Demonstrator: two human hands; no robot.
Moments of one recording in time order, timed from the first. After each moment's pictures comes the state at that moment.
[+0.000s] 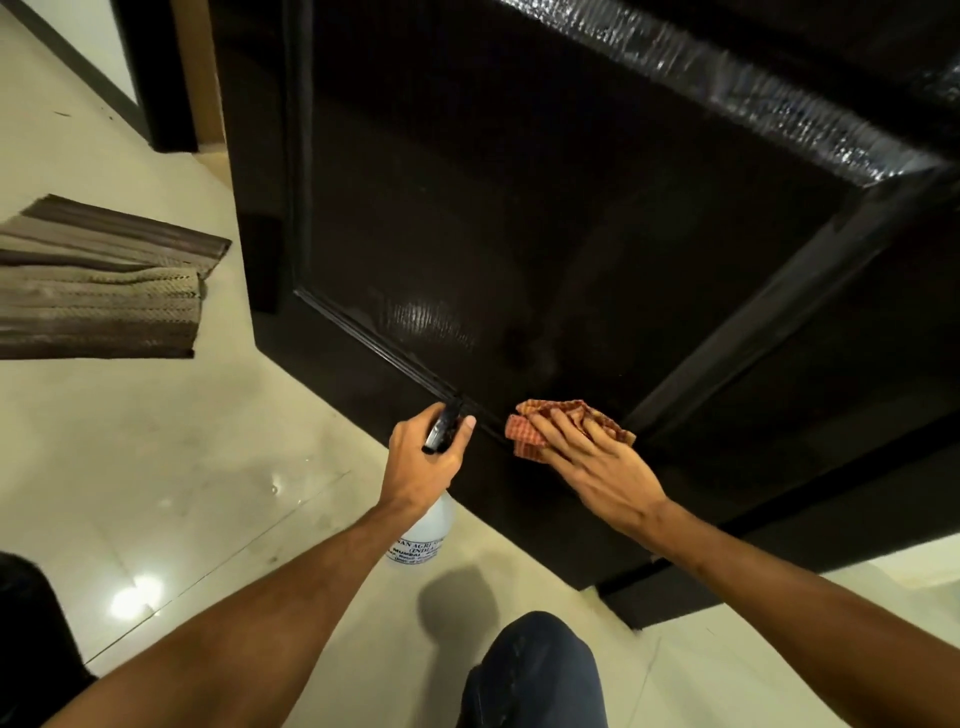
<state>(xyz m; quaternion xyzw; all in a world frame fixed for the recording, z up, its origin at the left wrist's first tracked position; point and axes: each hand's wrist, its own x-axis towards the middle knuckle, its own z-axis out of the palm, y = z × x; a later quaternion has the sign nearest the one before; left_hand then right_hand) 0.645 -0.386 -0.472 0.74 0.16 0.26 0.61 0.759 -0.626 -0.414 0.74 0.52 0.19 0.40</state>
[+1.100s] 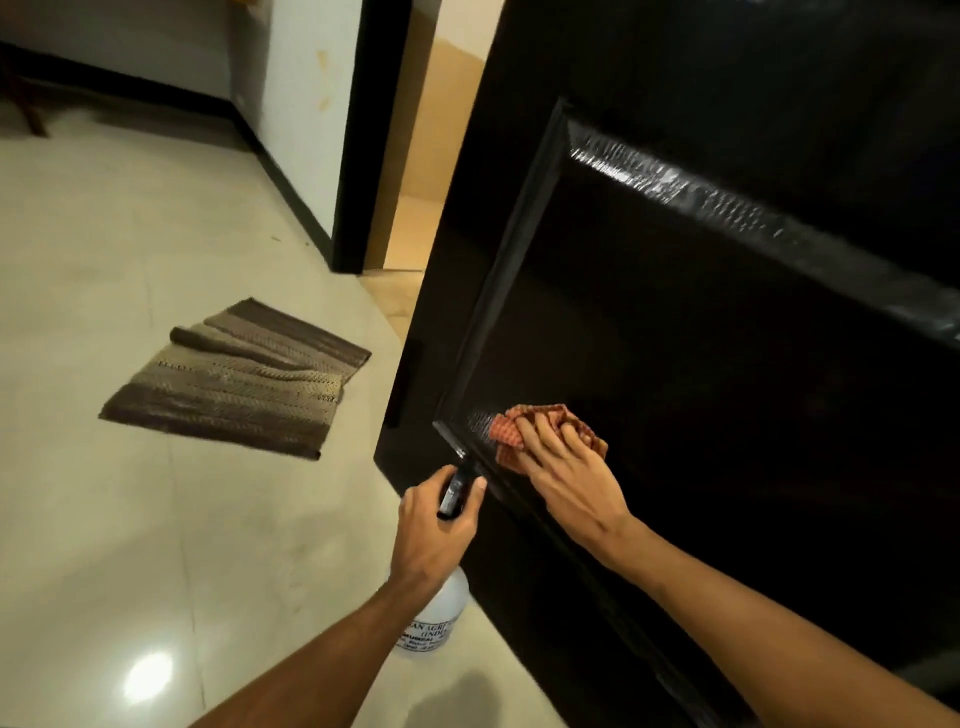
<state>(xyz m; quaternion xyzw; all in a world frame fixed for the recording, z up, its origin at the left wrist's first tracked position) 0.652 -0.215 -0.489 0.68 0.32 0.32 0.58 0.797 -0.321 -0.383 0.71 0.55 0.25 0.37</state>
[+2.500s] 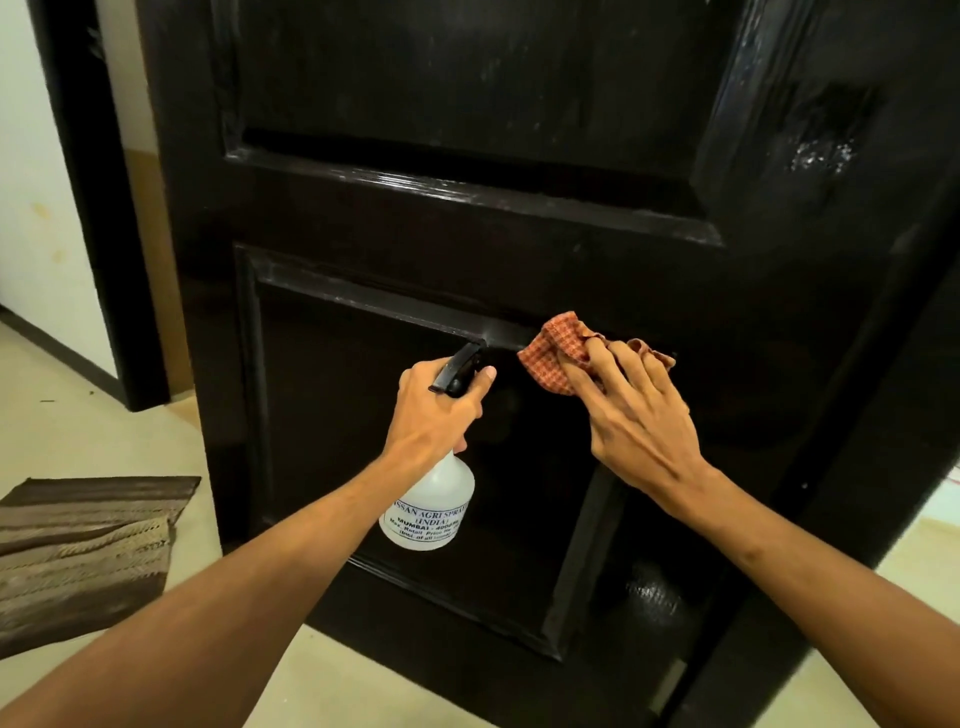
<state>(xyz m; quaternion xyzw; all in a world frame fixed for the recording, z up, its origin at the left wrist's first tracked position) 0.697 -0.366 -0.158 0.77 -0.02 0.28 0.57 0.759 -0.602 -0.140 0.82 0.30 0.45 0.18</state>
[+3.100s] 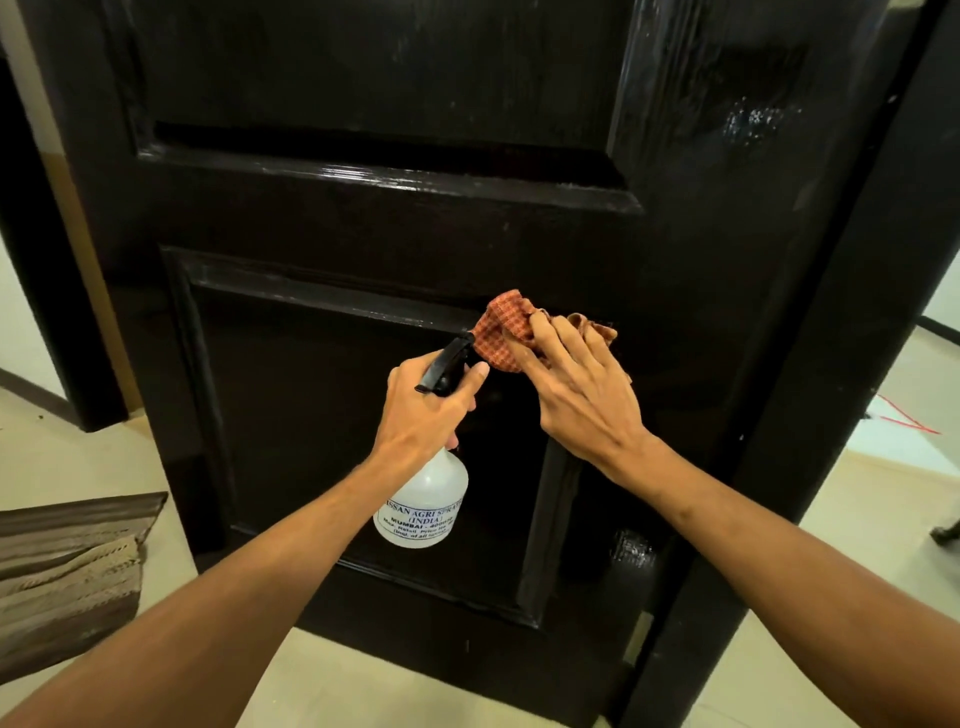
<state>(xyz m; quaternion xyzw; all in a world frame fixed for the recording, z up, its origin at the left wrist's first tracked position) 0.693 -0.408 -0.155 0.78 -0.08 0.27 0.57 0.757 -0.606 -0.143 0.81 0.29 0.48 0.17</state>
